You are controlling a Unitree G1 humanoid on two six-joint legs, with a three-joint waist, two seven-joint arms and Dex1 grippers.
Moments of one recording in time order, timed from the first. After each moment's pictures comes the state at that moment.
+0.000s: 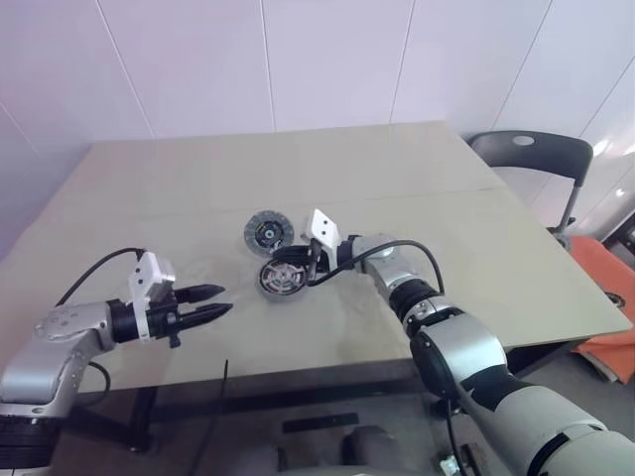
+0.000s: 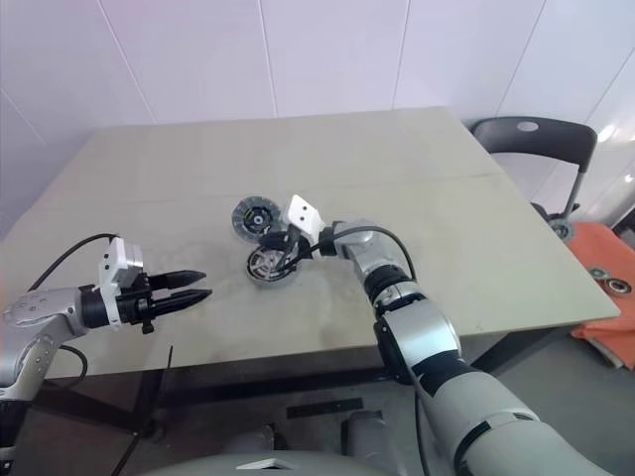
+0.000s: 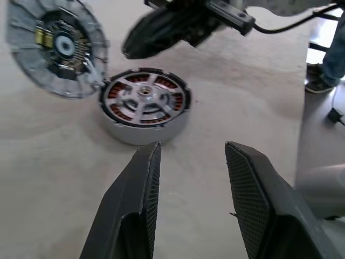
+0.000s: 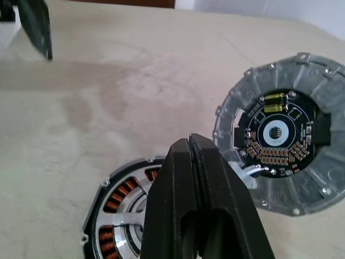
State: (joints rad) left arm -0.01 0.80 0.18 -0.12 -0.55 0.38 -1.12; right arm -1.01 -0.03 0.11 1.24 -0.03 -0.35 1.07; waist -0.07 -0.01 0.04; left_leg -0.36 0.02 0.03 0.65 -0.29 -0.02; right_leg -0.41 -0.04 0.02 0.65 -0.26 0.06
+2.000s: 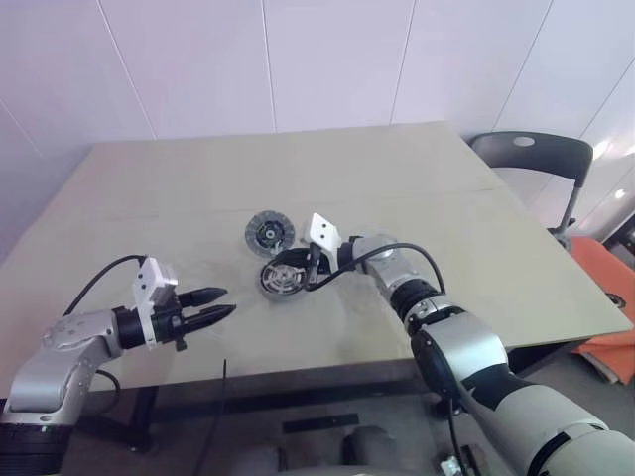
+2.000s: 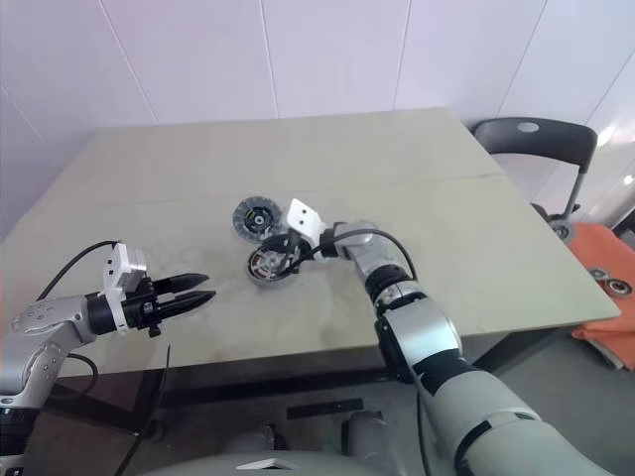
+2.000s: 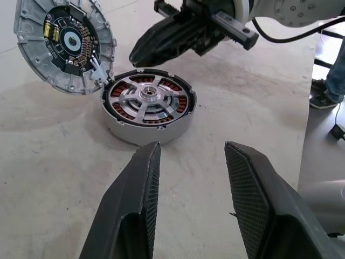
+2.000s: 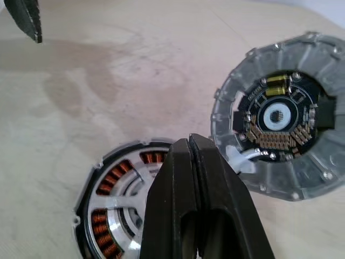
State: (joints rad) left arm 0.01 0.74 0.18 -0.13 -0.56 0.38 -1.08; right arm -1.00 -0.04 0.12 1.27 -0.11 -0.37 1.05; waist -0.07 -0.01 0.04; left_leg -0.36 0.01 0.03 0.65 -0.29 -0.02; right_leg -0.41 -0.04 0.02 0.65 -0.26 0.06
